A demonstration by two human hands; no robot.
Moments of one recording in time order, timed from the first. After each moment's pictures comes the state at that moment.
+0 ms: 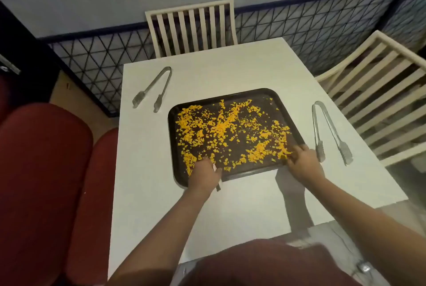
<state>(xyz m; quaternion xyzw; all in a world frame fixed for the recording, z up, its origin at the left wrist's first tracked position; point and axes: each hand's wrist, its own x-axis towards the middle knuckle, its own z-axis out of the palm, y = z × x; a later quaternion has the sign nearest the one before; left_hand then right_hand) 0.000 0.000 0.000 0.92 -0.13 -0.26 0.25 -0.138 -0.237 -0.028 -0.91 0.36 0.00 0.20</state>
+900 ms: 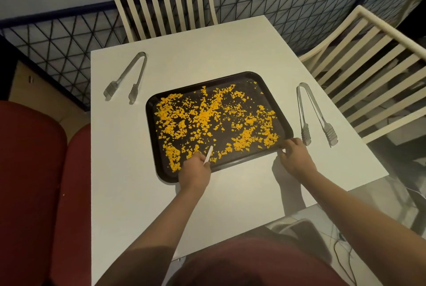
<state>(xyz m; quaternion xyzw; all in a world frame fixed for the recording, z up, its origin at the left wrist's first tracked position) -0.010 -0.010 -0.022 0.93 -0.14 -0.23 0.26 -0.160 -0.238 -0.042 -0.87 0.41 -0.01 0.27</state>
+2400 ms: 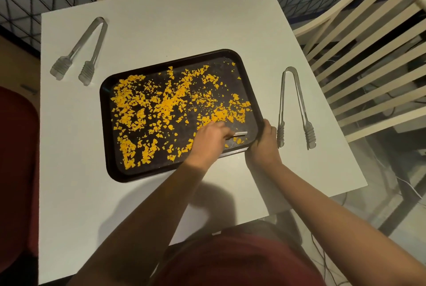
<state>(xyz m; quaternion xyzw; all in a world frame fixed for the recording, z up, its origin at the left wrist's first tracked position) -0.024 -0.164 -0.029 0.87 -0.43 -0.19 0.17 -0.136 -0.278 -0.075 -0.79 0.44 -0.07 0.43</state>
